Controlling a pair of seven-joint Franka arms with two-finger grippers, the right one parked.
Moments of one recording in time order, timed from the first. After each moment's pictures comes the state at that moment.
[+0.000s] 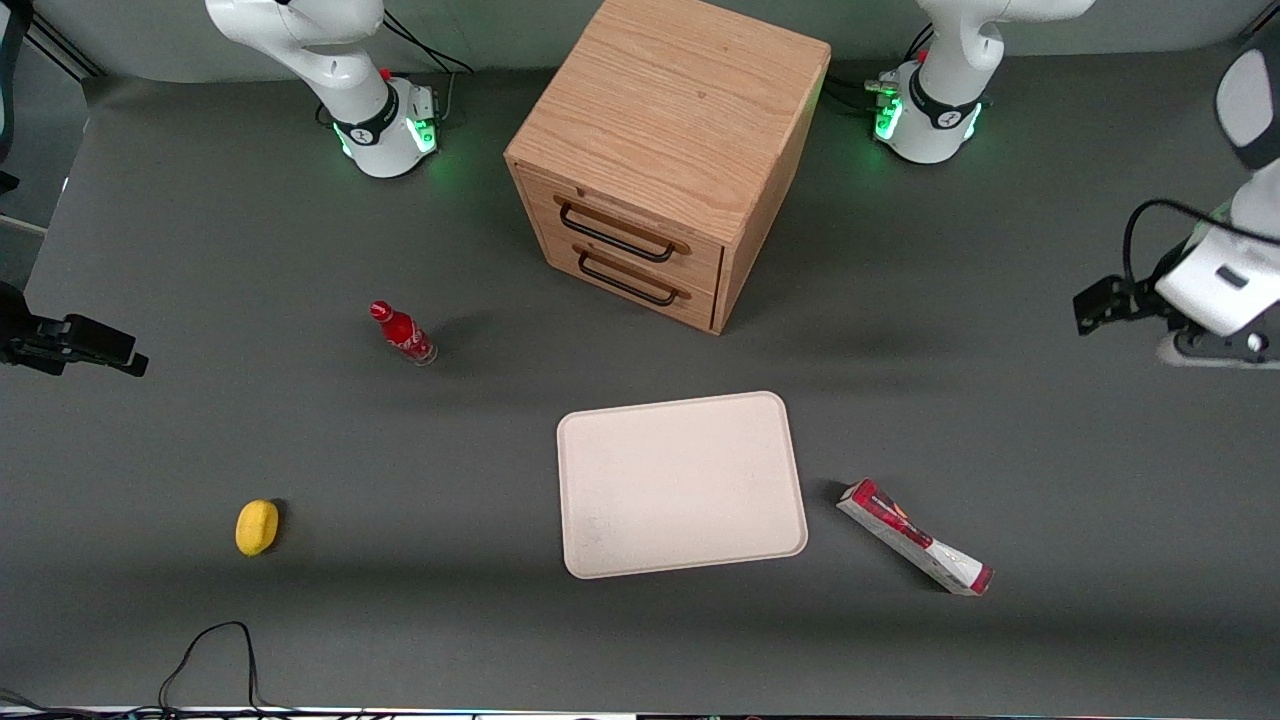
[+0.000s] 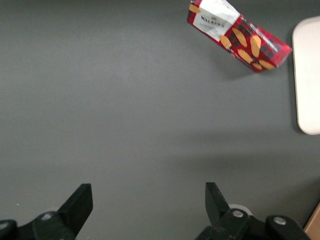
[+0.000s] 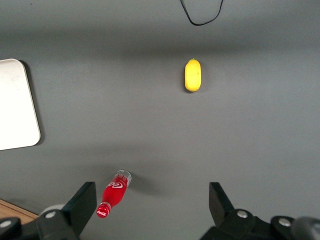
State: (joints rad) arm -0.15 0.06 0.13 -1.75 0.07 1.80 -0.03
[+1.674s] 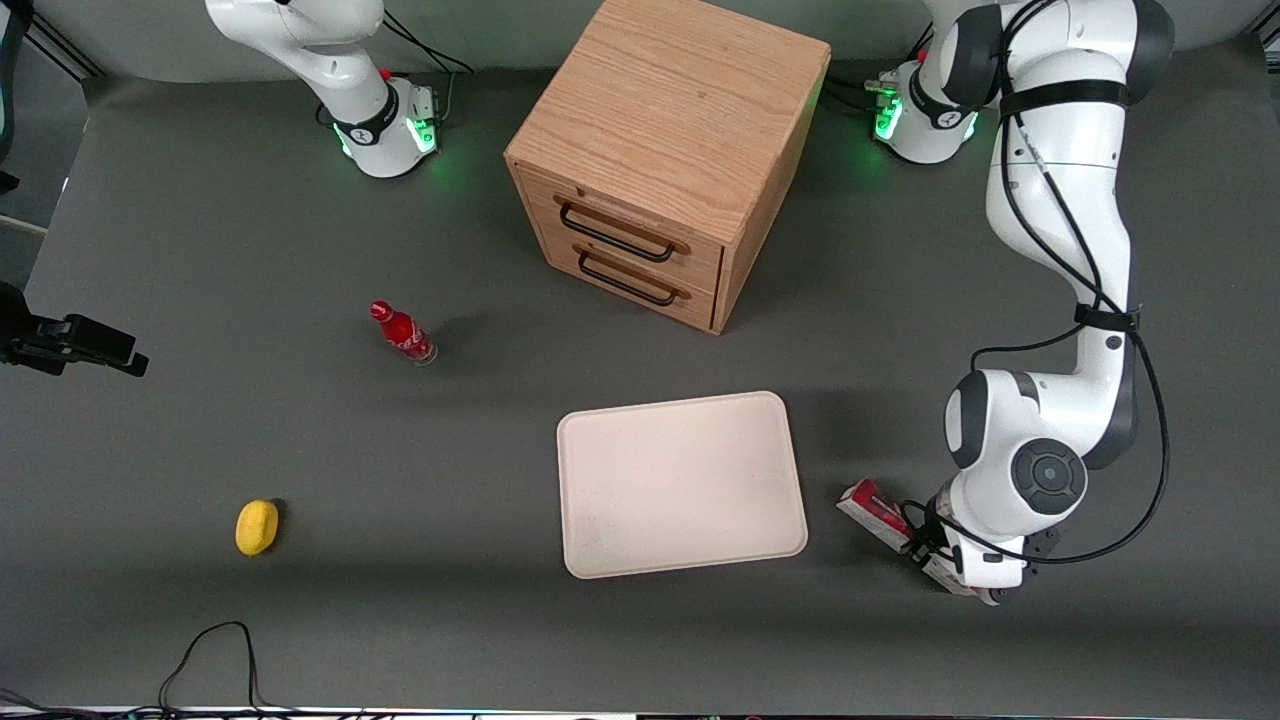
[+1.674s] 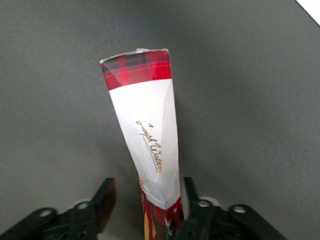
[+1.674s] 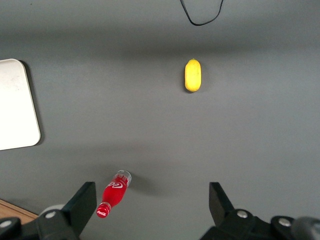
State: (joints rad) arm -0.30 0.87 0.17 -1.27 -0.15 2.21 -0.87
